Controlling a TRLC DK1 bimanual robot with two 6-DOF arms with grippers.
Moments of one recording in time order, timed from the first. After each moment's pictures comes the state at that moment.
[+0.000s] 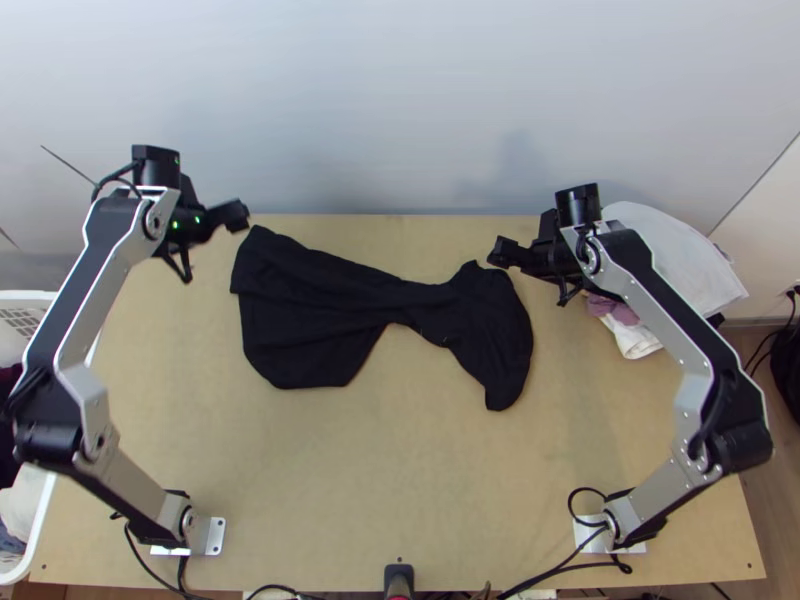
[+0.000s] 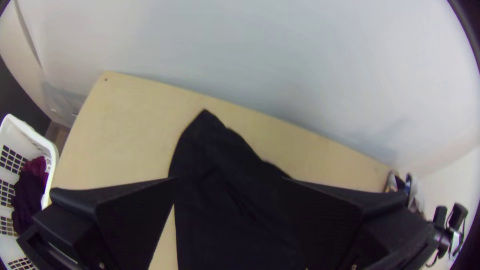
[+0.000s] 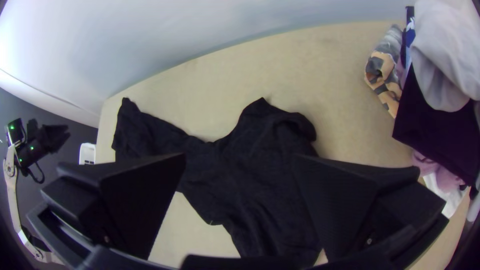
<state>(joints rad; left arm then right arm) -0.03 1.74 1.74 -0.82 0.05 -0.35 0.25 1.74 1.50 -0.67 -0.25 0.44</state>
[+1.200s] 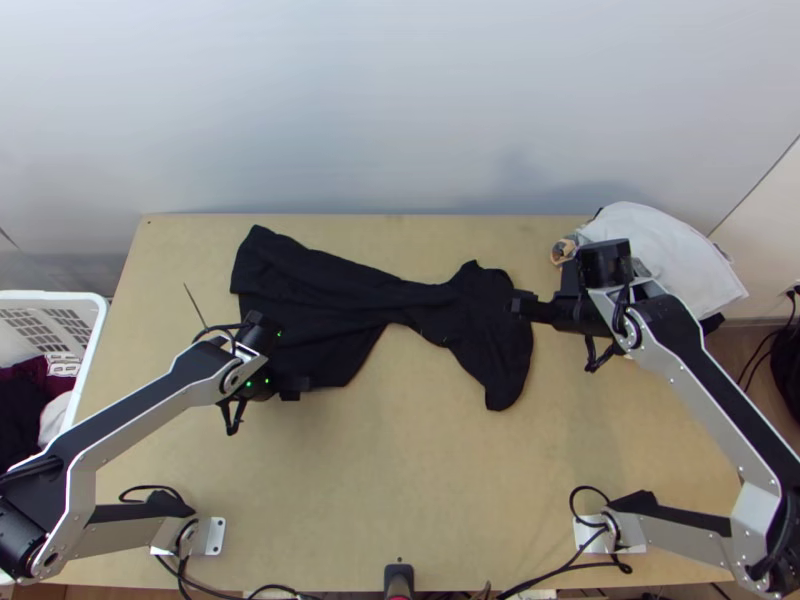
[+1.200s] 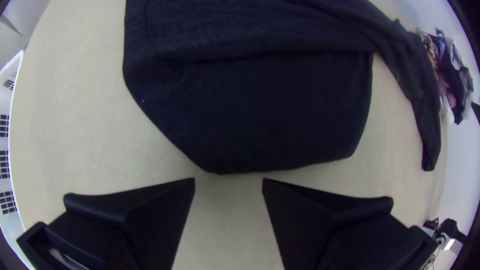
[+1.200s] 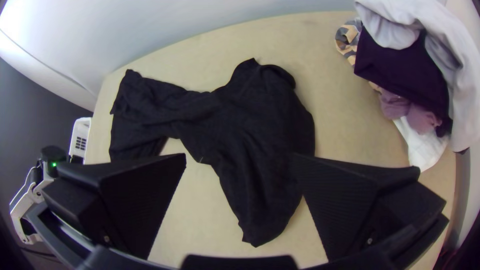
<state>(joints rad) -0.44 1.40 0.84 -0.69 -0.02 -0.47 0.32 1.32 1.16 -0.72 -0.17 0.41</state>
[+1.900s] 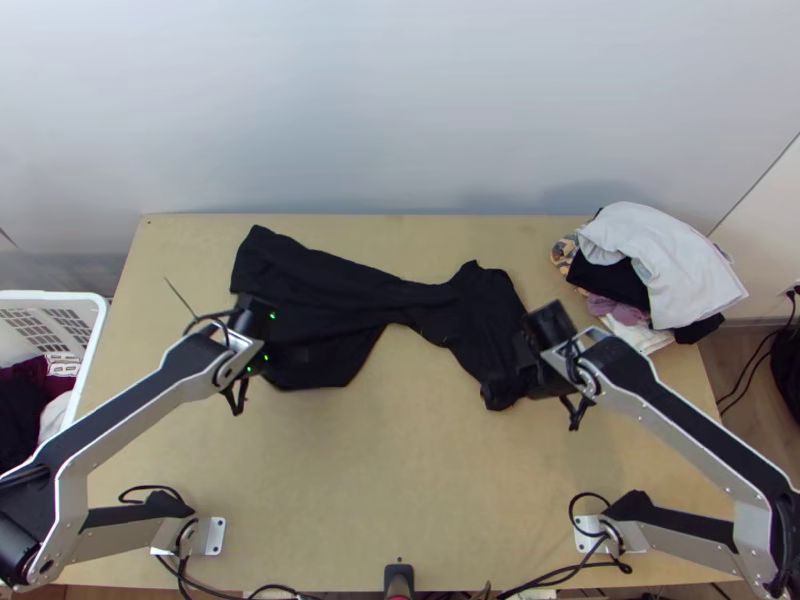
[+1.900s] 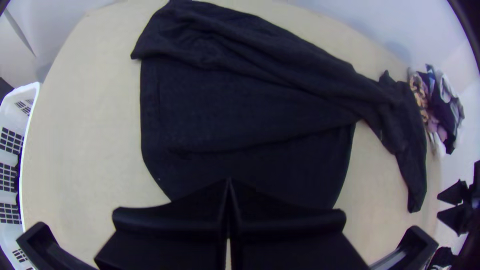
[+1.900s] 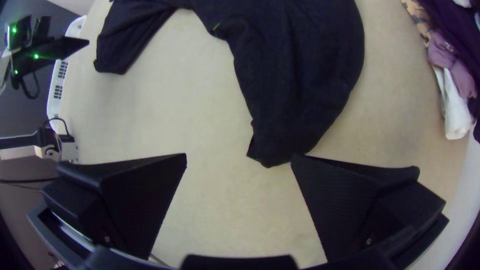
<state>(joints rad) -0.42 1.37 0.91 -0.56 -0.14 -0.47 0.56 1.28 0.94 -0.85 -0.18 0.32</state>
